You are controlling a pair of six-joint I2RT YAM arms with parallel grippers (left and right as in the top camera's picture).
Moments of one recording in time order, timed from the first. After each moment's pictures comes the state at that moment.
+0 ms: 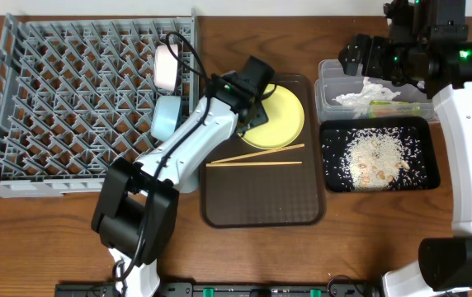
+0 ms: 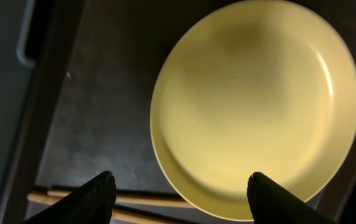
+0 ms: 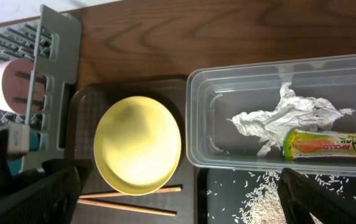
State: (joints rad) left arm -0.55 1.94 1.53 -0.83 -0.12 -0.93; right arm 0.05 1.71 1.84 -1.05 -0.25 0.22
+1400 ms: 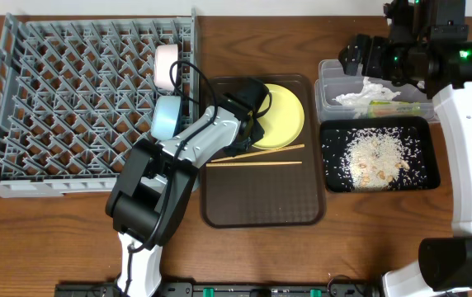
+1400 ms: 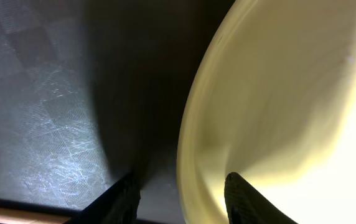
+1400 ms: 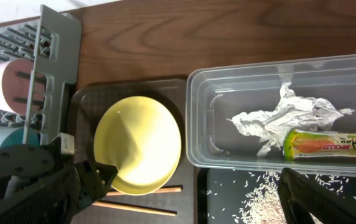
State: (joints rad) left arm -0.53 2.06 1.40 -0.68 0.01 -1.11; right arm 0.05 1.71 1.84 -1.06 -0.25 0.22
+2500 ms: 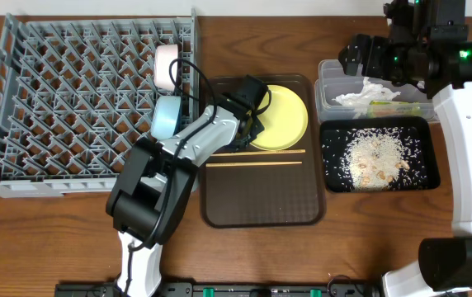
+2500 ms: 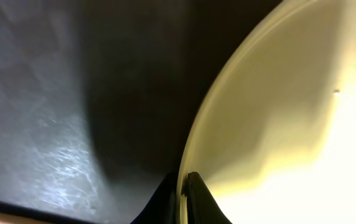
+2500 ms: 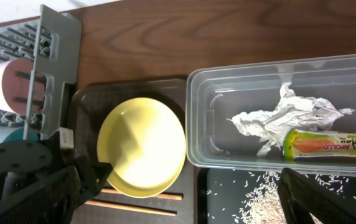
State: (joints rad) left arm -0.53 2.06 1.40 -0.63 -0.02 -1.09; right arm 0.05 1.71 1.84 -1.06 -0.25 0.22
